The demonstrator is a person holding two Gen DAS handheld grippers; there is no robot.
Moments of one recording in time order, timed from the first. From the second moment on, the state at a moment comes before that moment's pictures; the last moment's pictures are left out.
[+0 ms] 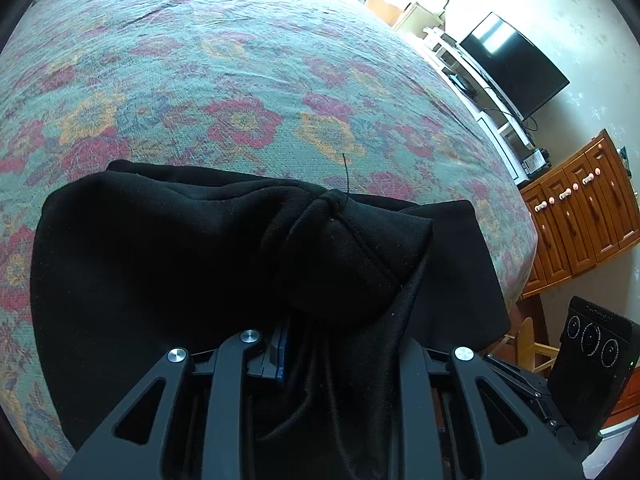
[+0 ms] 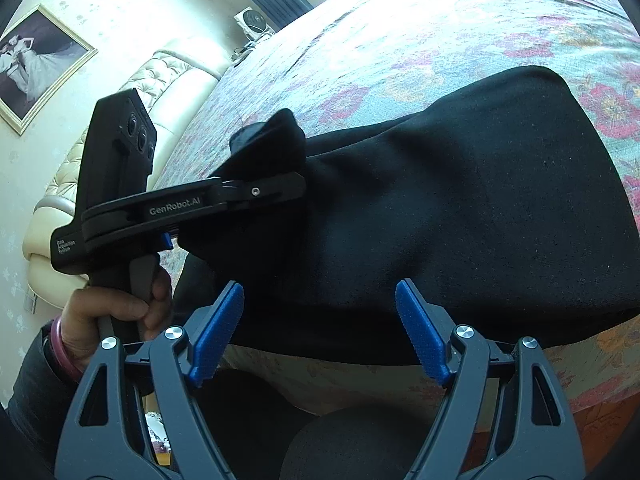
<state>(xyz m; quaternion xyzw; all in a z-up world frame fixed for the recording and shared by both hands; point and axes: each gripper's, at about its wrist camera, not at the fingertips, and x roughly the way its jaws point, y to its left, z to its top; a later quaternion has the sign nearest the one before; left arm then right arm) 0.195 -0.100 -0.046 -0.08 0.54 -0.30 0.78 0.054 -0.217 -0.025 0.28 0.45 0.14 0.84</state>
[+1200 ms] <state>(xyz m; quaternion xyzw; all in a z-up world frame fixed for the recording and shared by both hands) 0.163 0.095 -0.069 -0.28 0.49 -0.19 0.80 0.136 -0.204 -0.039 0.32 0.52 0.21 0.77</state>
